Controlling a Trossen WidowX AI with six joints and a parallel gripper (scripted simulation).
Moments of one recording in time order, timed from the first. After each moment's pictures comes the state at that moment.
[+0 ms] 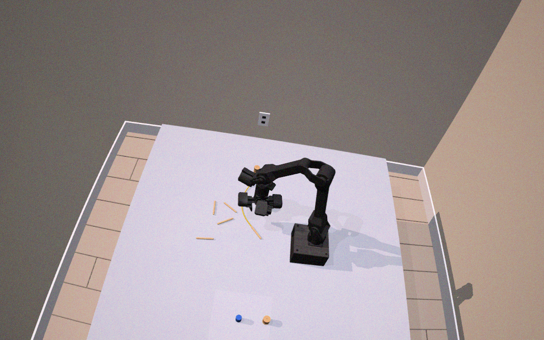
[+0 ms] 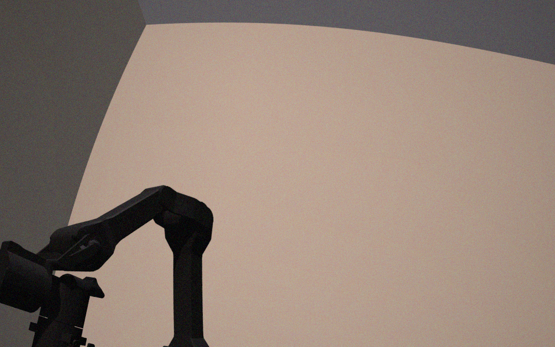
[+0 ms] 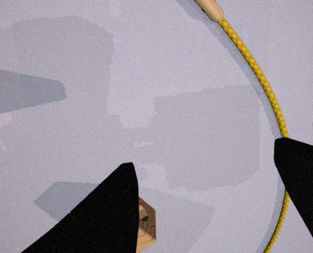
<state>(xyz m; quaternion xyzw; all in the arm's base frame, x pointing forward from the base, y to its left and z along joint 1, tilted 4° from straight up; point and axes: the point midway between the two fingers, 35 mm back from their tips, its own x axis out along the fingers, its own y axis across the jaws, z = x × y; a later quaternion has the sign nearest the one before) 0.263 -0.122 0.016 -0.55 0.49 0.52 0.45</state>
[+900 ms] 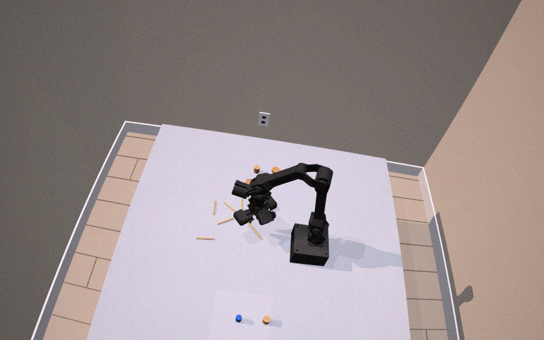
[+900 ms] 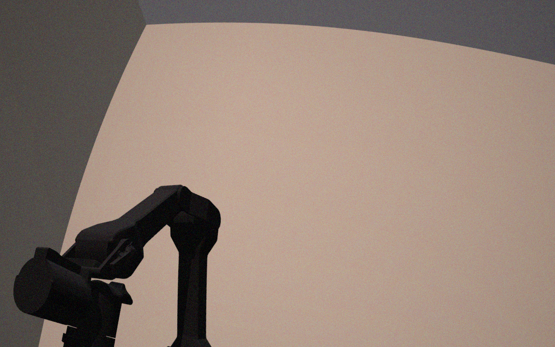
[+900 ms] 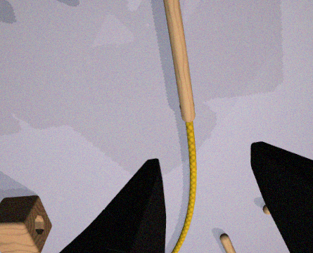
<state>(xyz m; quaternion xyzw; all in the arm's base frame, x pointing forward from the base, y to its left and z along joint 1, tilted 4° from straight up) 0.276 -0.068 0.012 -0.65 0.31 0.64 0.27</state>
